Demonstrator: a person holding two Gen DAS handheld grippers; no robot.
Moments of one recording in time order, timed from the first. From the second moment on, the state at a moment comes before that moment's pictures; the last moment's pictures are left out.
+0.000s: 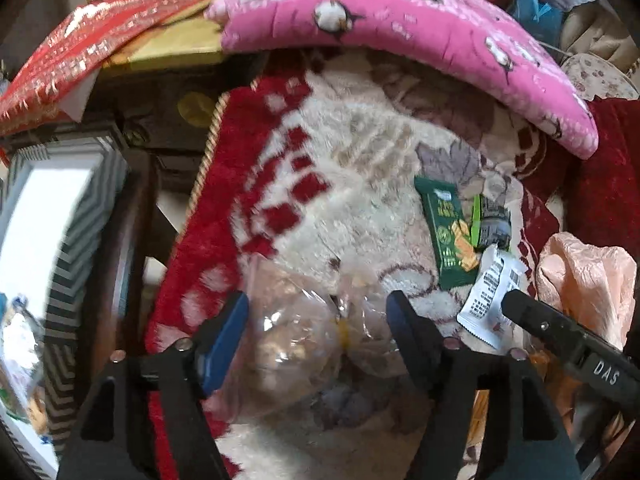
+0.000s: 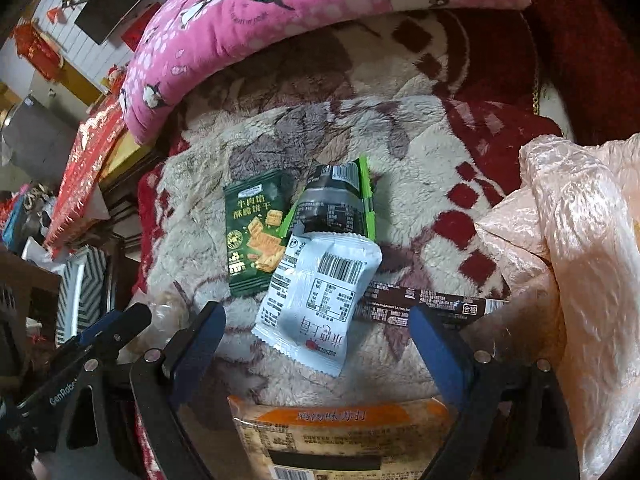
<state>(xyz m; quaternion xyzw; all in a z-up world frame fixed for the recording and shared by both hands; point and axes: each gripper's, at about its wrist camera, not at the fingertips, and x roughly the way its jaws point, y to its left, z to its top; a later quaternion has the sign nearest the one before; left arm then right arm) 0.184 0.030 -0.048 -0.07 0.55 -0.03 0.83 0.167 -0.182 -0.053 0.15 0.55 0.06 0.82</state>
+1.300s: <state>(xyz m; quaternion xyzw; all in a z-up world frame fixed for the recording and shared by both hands) 0.097 0.102 0.034 -0.06 0.47 -0.03 0.88 0.108 -0.080 -0.010 0.07 0.50 0.16 0.85</state>
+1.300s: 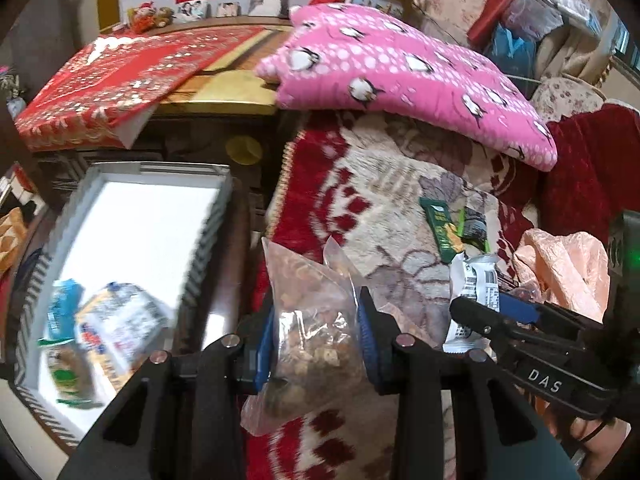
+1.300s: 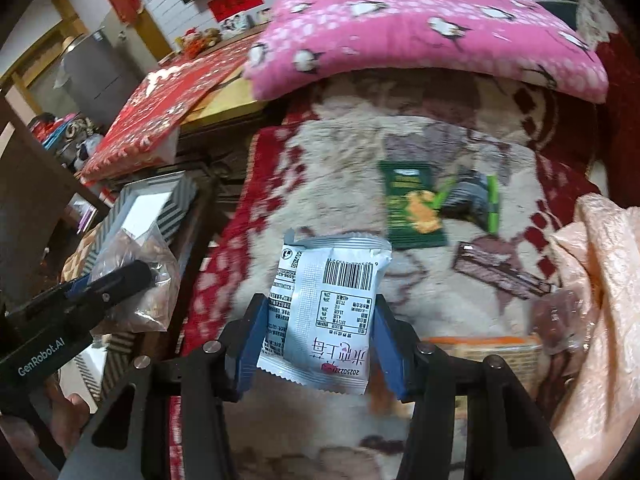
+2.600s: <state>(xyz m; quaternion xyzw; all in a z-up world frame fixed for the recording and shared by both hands) 0.028 0.310 0.019 -0.13 0.48 0.14 0.86 0.093 0.135 -0.001 -0.04 0.49 0.31 0.81</state>
